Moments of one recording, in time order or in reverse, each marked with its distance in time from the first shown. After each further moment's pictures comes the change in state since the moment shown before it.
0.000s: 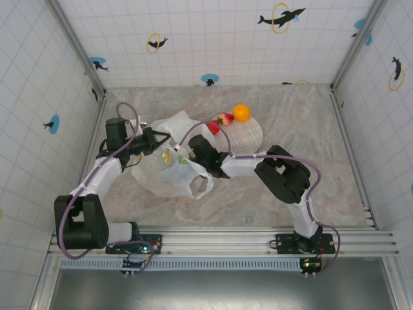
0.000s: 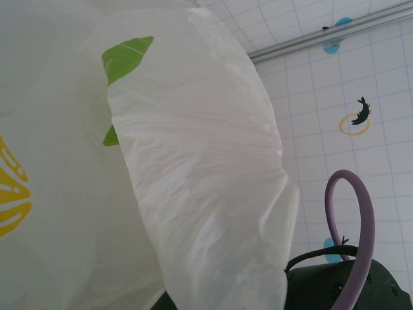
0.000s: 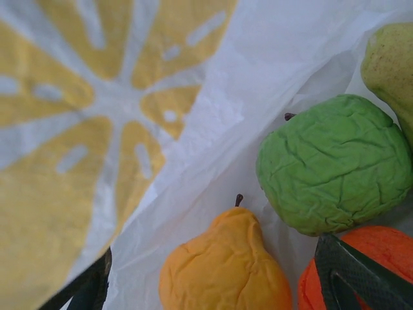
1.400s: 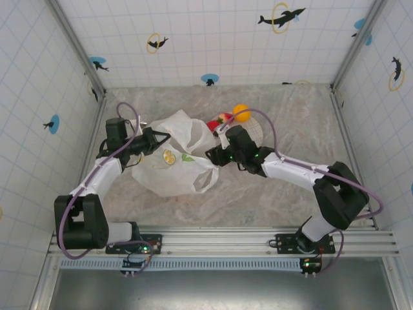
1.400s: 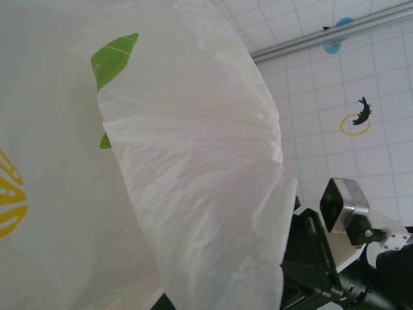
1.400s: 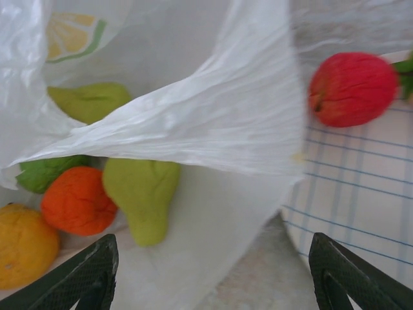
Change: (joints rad) left arm 0.000 0.000 0.000 -0.001 -0.004 0.002; right arm -0.173 -0.515 -0.286 -0.334 0.628 -0.162
